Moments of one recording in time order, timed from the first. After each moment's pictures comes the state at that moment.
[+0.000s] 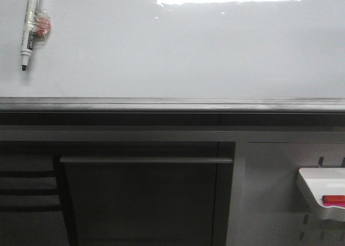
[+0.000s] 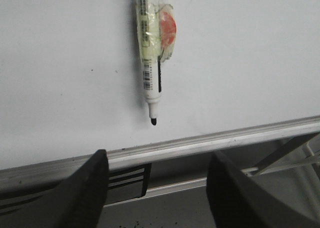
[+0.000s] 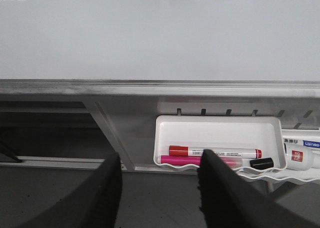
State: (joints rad) left arm -0.21 1.11 -0.79 -0.22 0.40 0.17; right arm 0.06 0.62 -0.57 0.06 0.61 0.03
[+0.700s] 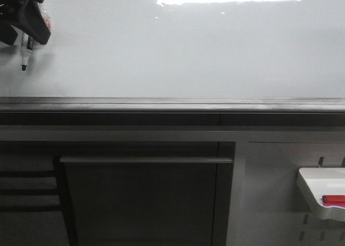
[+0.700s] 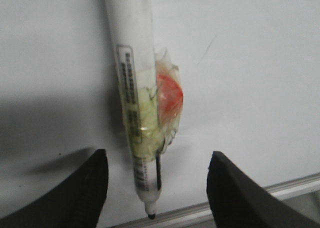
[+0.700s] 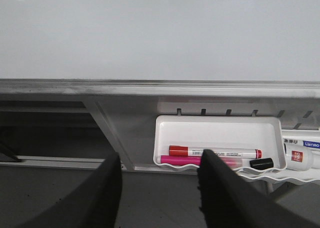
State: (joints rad) left arm -0.22 1.46 -1.09 -0.21 0.49 0.17; right arm 0.06 0.62 -0.57 0.06 0.61 0.03
